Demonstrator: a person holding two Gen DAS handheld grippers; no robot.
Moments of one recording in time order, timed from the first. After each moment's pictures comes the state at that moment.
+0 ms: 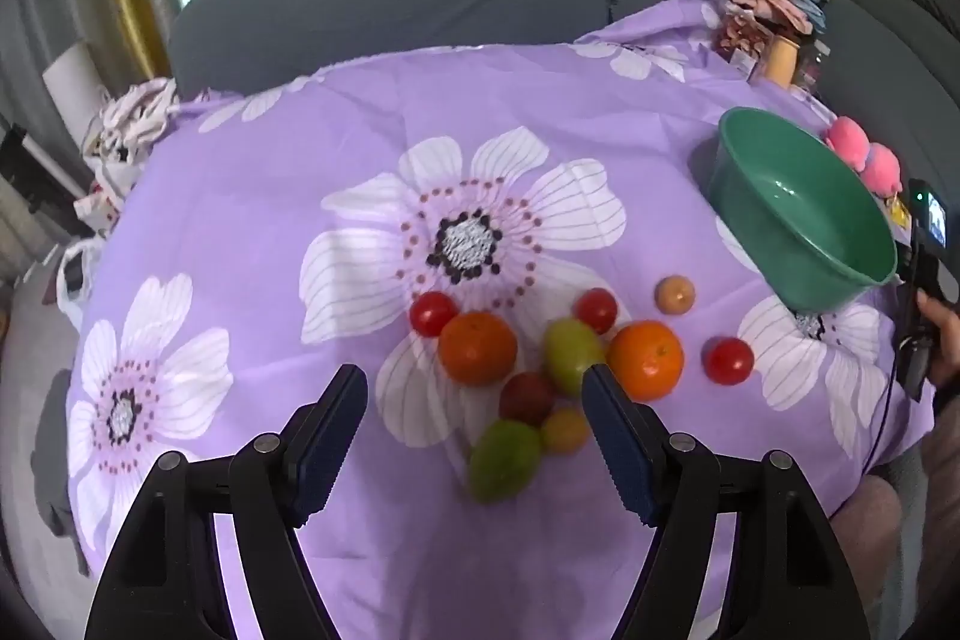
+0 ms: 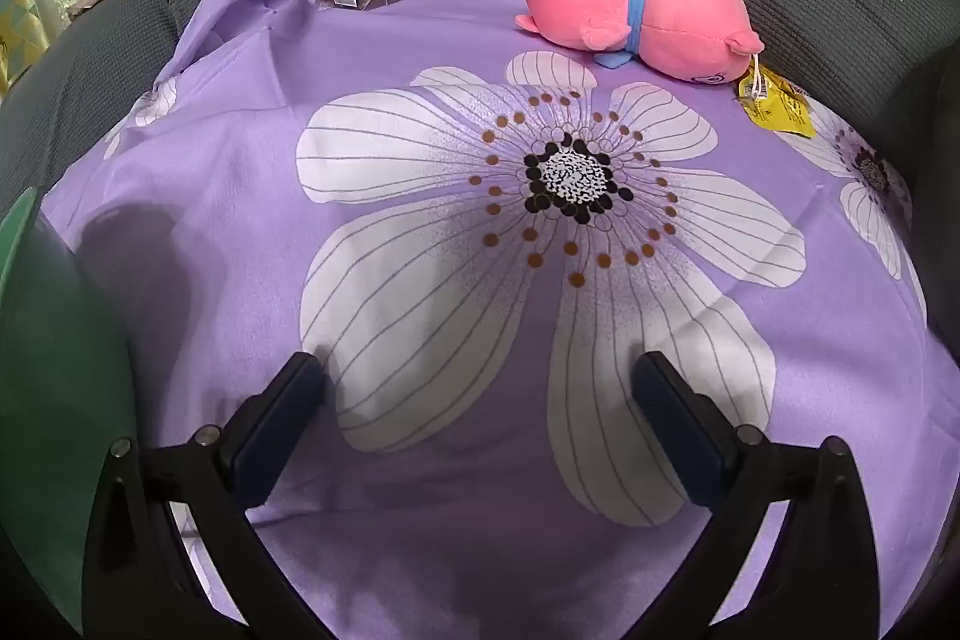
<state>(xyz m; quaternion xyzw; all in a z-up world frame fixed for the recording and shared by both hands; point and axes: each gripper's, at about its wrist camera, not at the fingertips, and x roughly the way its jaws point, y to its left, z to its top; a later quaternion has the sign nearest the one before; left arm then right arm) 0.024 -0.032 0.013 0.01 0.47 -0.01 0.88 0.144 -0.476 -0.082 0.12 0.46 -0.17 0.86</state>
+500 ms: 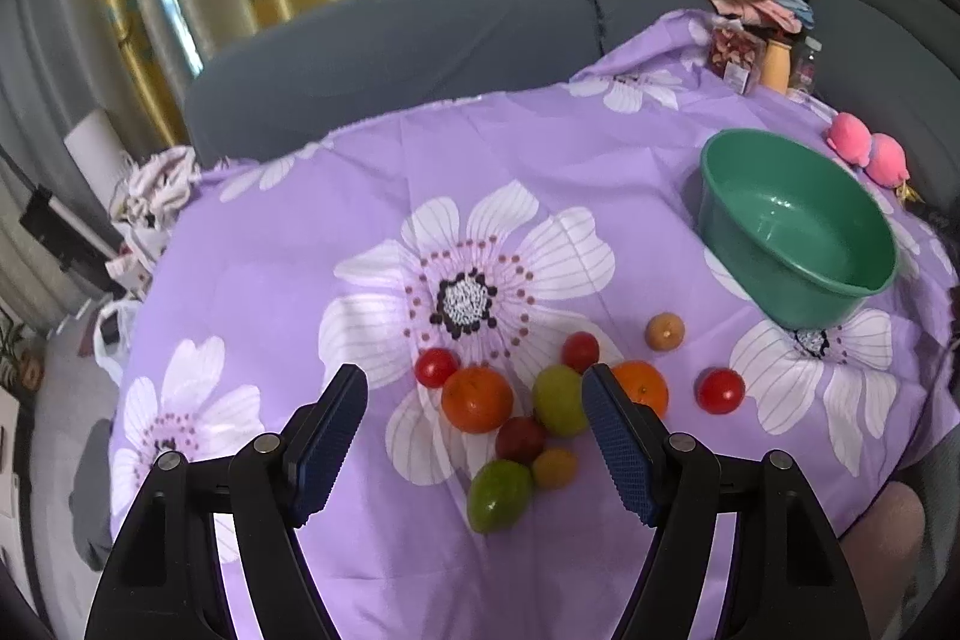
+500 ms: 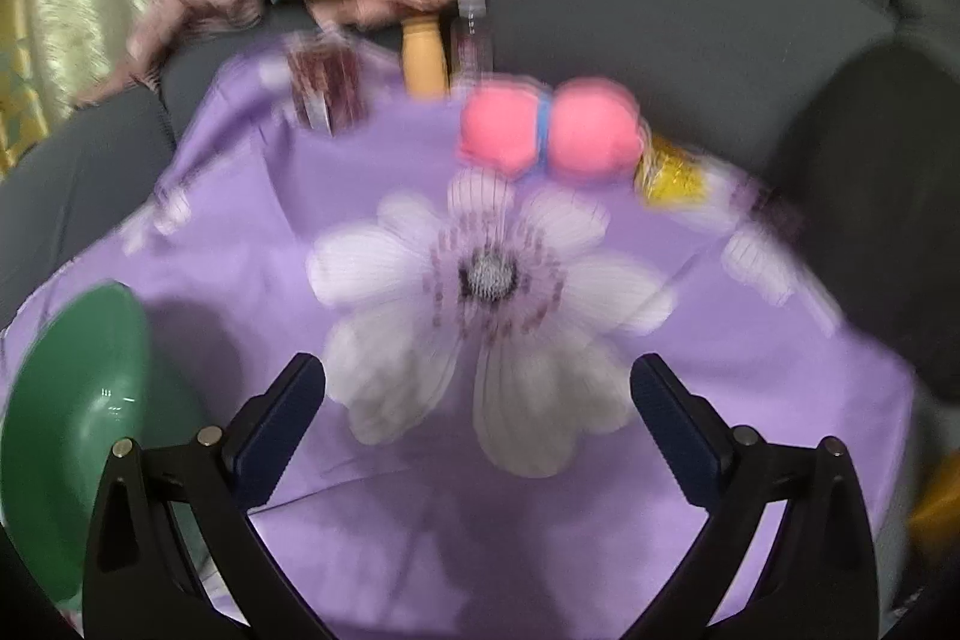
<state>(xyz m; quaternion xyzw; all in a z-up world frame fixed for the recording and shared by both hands) 0.017 -0.054 0.035 0.07 0.42 0.01 0.91 0.066 -0.448 0.018 0.08 0.32 -0.21 0.92</state>
